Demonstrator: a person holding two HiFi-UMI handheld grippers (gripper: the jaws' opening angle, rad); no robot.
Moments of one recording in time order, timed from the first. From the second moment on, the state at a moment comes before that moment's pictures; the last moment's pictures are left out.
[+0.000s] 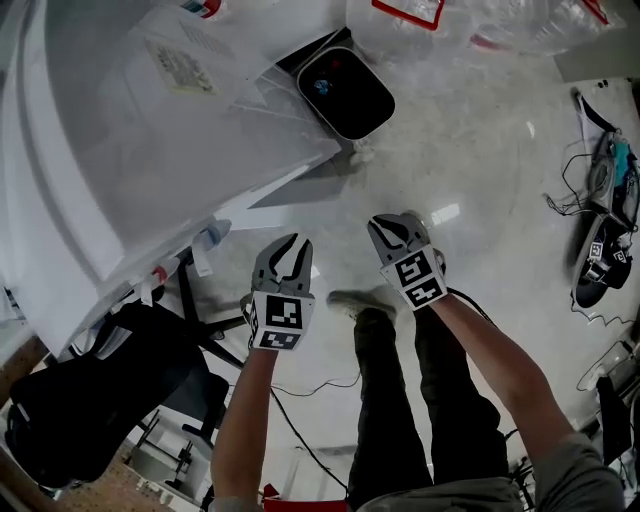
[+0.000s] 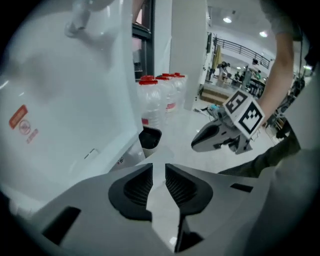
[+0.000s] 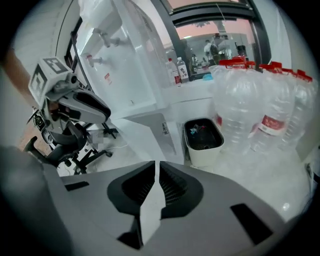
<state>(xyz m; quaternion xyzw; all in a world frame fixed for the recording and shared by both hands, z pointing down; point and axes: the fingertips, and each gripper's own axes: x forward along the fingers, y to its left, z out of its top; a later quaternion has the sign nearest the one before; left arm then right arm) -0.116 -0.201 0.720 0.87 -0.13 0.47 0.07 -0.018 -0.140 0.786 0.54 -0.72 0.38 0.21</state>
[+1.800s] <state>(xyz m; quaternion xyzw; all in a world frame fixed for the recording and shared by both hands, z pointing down) -0.161 -0.150 0.798 0.67 0.23 0.59 -0.39 -0.049 -0.027 0.741 0.67 -0.61 0.41 0.07</state>
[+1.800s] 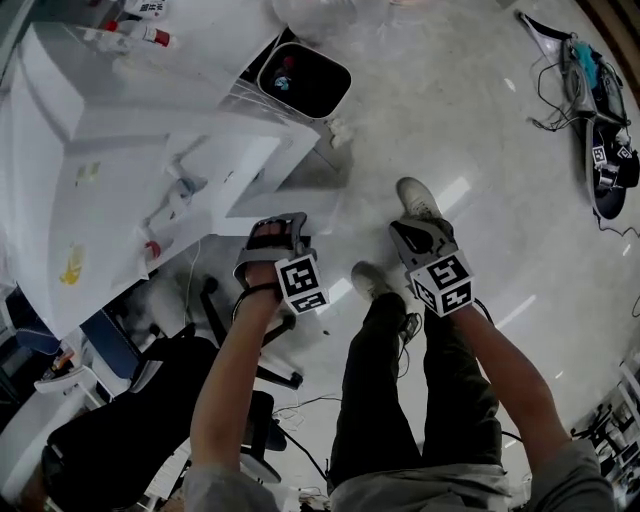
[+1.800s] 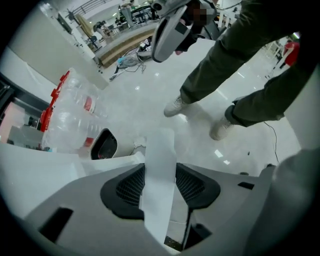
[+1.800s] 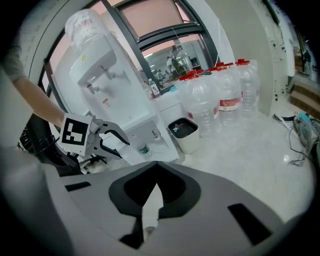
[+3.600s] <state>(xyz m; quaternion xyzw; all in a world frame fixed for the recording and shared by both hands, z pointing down) -0.382 -0.125 0.806 0.43 0.44 0.48 -0.62 -0.211 -0.018 0.729 0.62 -0.64 0.46 0.01</state>
